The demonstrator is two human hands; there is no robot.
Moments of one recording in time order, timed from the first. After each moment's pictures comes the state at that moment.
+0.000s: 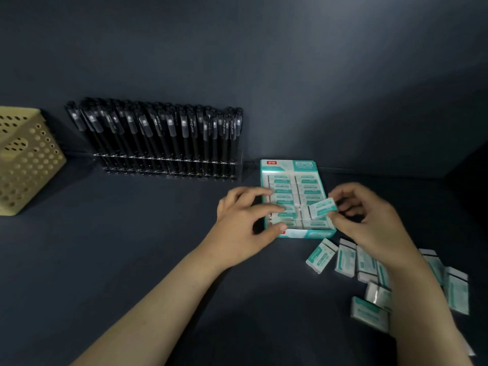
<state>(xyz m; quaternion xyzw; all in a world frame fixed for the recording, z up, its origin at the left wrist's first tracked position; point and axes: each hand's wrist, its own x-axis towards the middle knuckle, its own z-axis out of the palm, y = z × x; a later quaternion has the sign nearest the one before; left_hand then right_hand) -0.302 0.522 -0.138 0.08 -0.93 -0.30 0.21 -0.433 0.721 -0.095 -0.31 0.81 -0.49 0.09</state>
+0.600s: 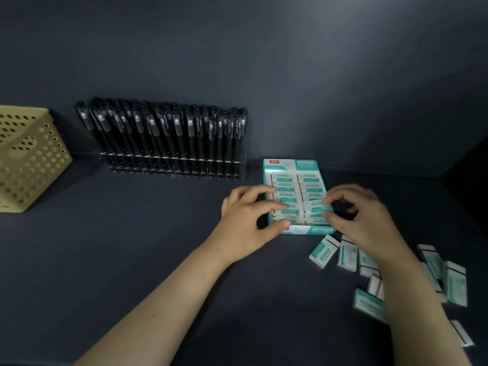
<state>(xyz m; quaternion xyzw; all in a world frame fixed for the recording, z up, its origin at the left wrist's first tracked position) -0.301 0.522 -0.136 0.09 -0.93 -0.31 0.19 -0.432 0.715 -0.105 -0.34 0.86 -0.38 0.01</state>
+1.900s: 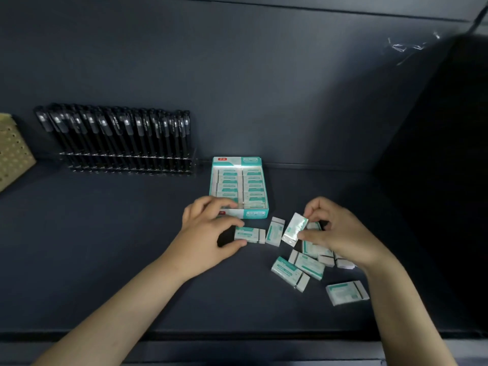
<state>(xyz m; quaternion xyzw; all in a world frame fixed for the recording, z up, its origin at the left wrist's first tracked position) -0.281 0.587 -0.140 0.04 -0.95 -0.17 0.24 -0.430 0.817 -0.087 -0.29 0.83 -0.42 0.23</state>
